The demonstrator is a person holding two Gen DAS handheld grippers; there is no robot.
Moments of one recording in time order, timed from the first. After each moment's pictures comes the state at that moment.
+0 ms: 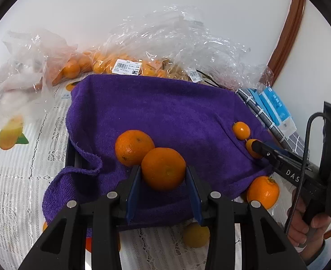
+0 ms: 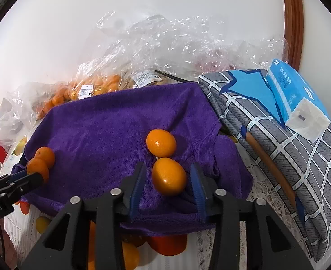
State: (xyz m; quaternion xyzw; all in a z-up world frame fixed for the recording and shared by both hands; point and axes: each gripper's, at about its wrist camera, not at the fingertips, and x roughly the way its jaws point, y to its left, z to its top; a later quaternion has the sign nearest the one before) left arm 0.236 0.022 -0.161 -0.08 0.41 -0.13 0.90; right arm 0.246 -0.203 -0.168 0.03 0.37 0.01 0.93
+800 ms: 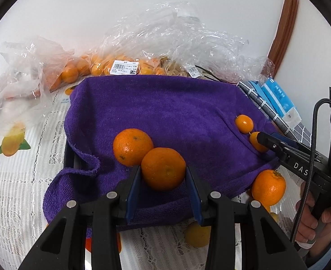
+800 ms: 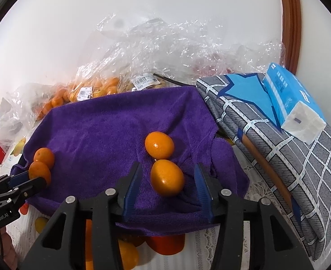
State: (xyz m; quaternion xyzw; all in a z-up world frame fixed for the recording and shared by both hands) left arm 0.237 0.014 -0.160 -0.04 0.41 -0.13 0.90; right arm 0.243 -0.202 -0.164 0.02 0.36 0.00 0.93
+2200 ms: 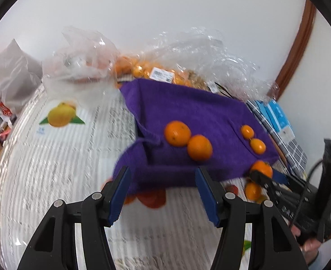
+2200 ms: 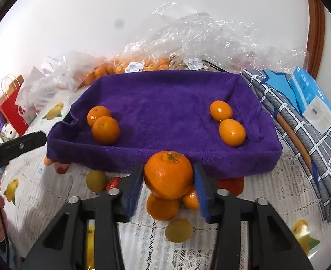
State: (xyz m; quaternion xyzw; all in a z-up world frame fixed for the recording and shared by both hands) left arm 0.175 0.089 -0.133 -0.11 0.40 -0.10 0.90; right arm 0.179 -0.136 -0.159 -0.02 0.40 0.08 0.92
